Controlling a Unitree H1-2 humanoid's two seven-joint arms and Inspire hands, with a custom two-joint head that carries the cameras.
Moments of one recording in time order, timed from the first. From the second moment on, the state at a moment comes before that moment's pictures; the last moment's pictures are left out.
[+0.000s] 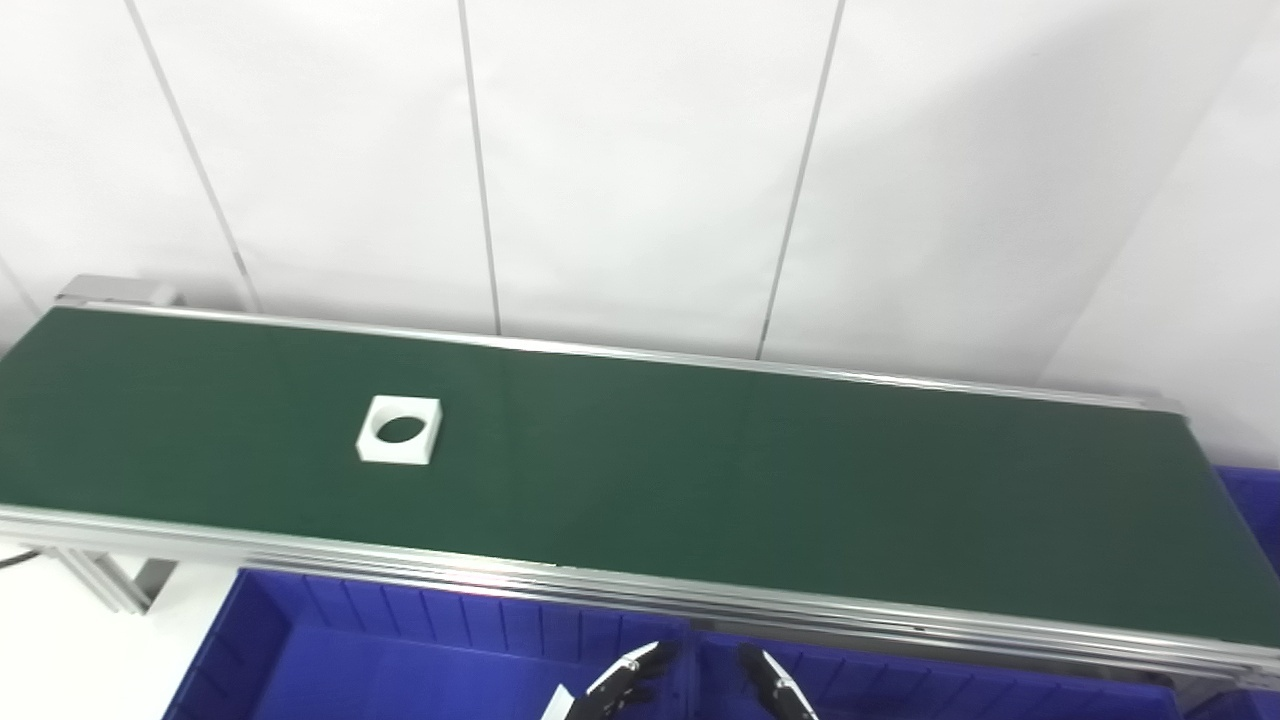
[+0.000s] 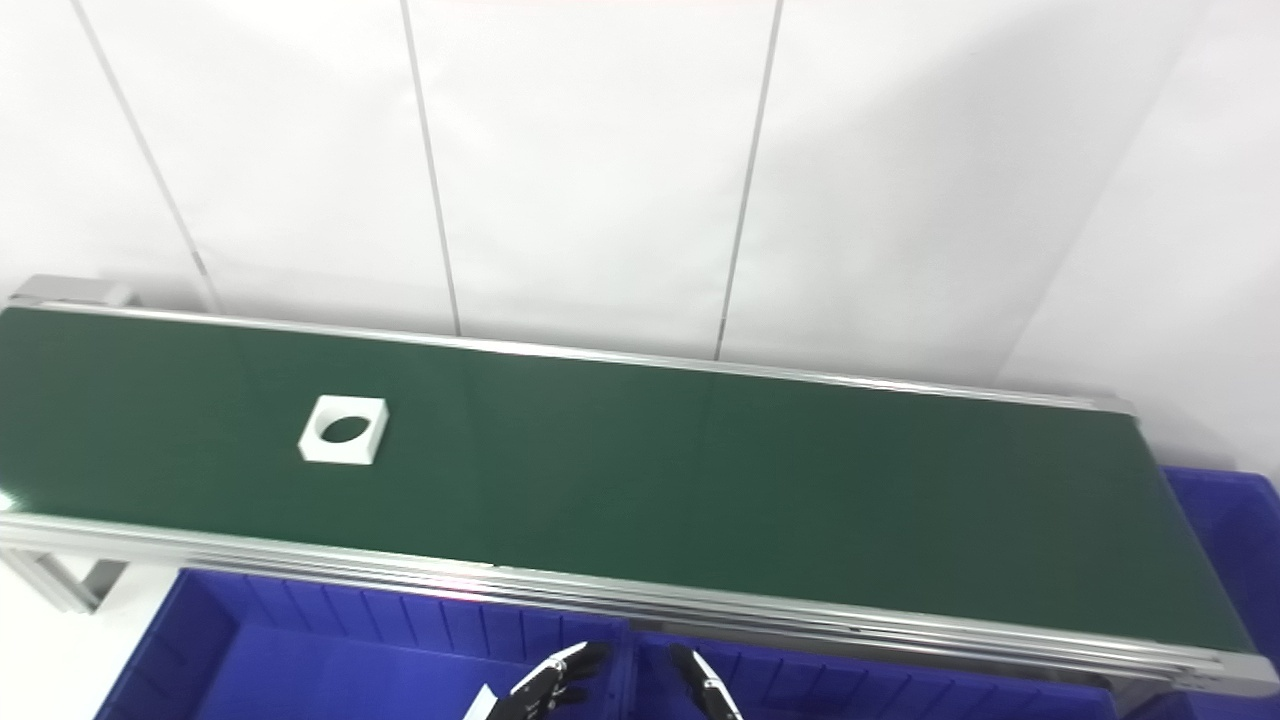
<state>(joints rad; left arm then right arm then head) 0.11 0.10 -0.64 0.37 0.12 -0.44 0.30 0.19 -0.11 0.41 0.31 -0.09 -0.42 -0.20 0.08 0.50</state>
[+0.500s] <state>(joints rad) 0.09 0.14 -0.73 0.29 0.16 -0.44 0.37 0.19 -0.12 0.41 0.31 -0.09 -0.42 -0.20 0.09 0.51</state>
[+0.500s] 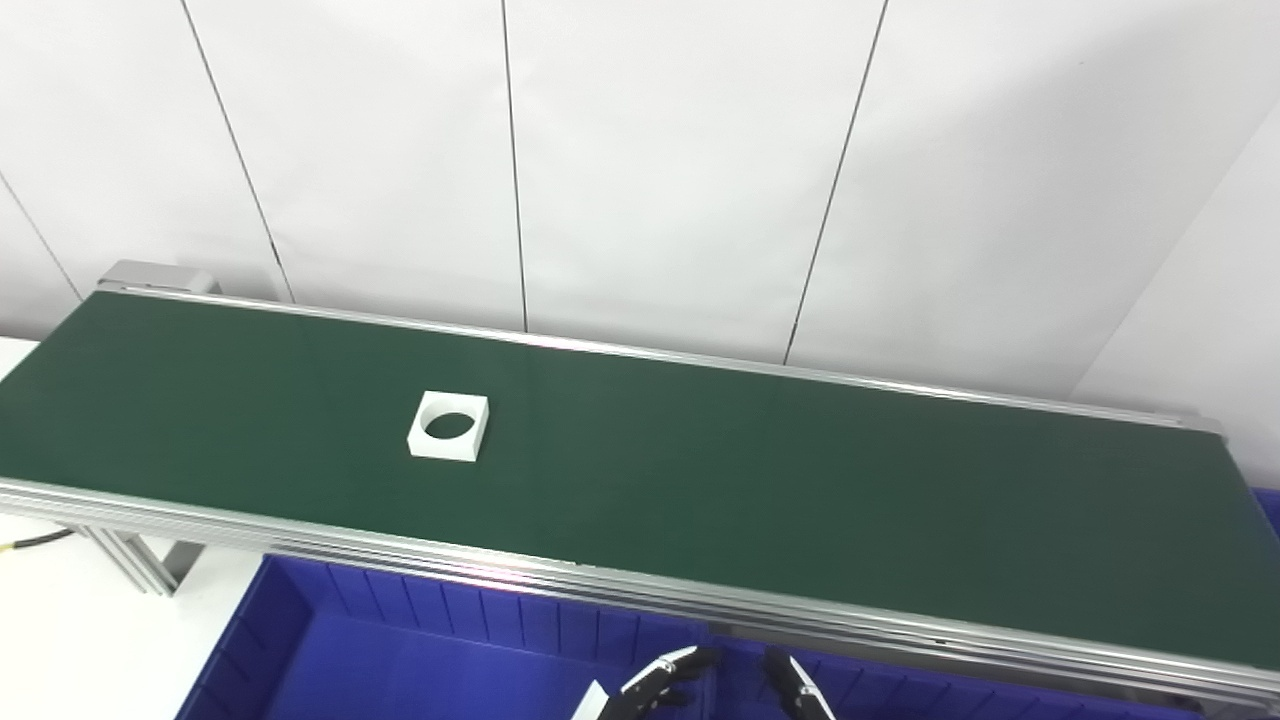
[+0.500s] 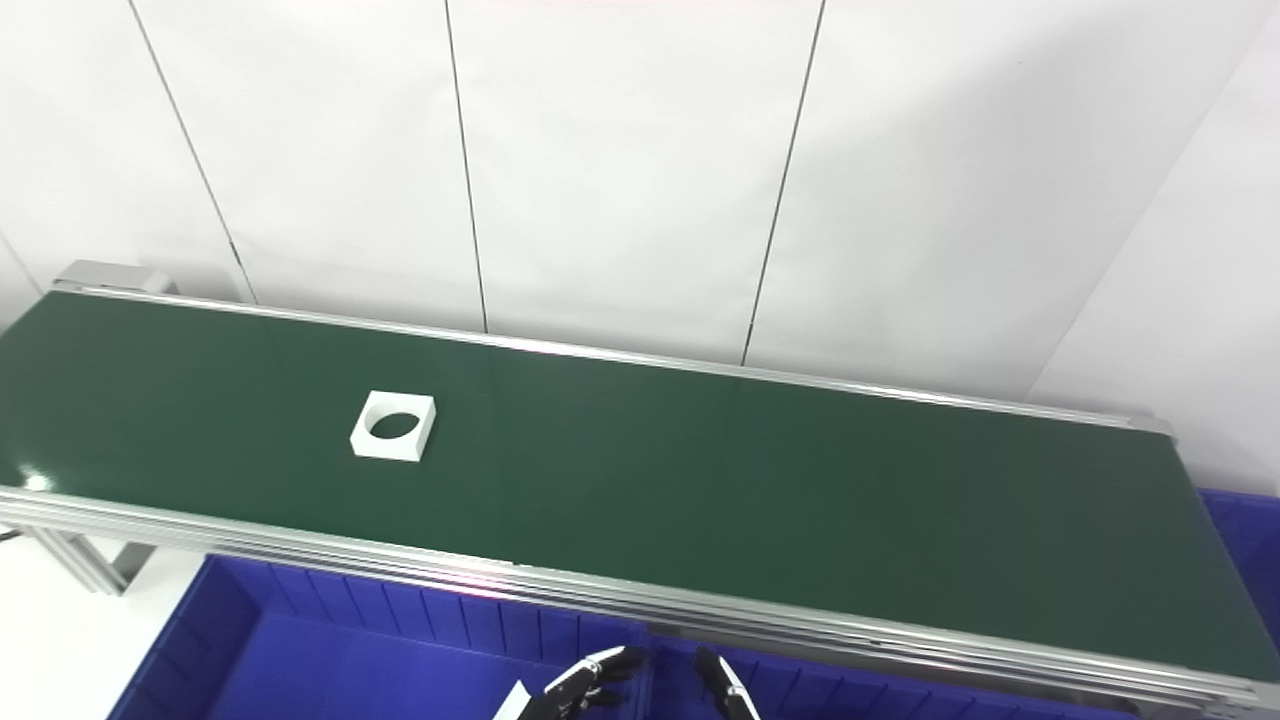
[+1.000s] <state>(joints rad) 0.02 0.23 -0.73 -0.08 0.17 -0.44 0.31 0.19 -0.12 0.41 0.31 -0.07 -0.42 -0.17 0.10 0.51</state>
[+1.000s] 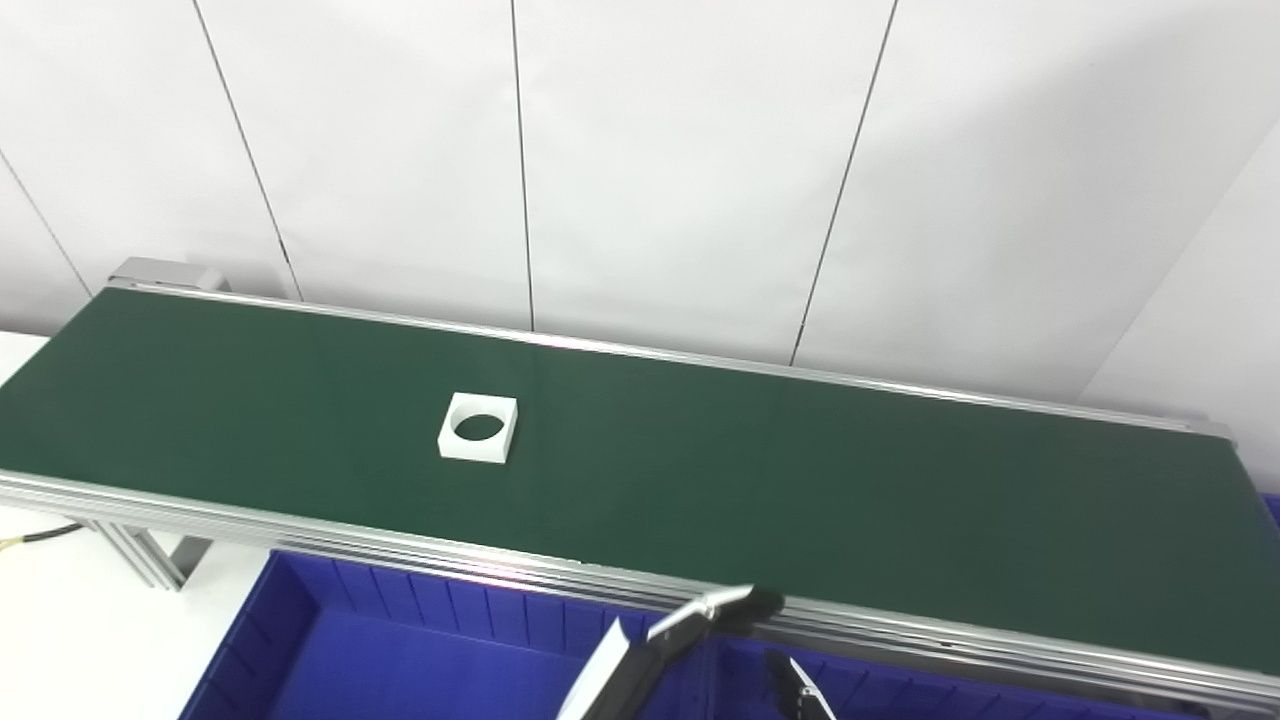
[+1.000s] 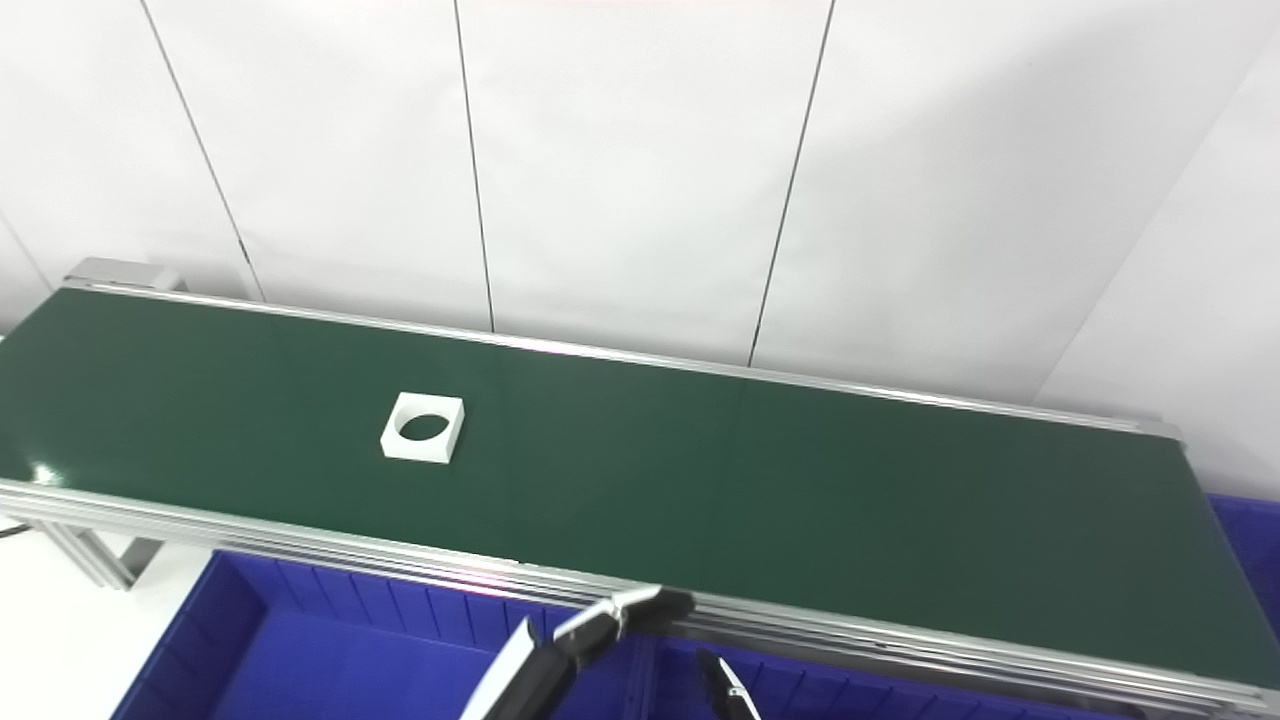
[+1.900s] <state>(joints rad) -0.47 0.24 -0.40 0.24 0.60 -0.38 -0.06 0.17 -0.09 0.41 0.34 -0.08 -0.42 -0.18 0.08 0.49</state>
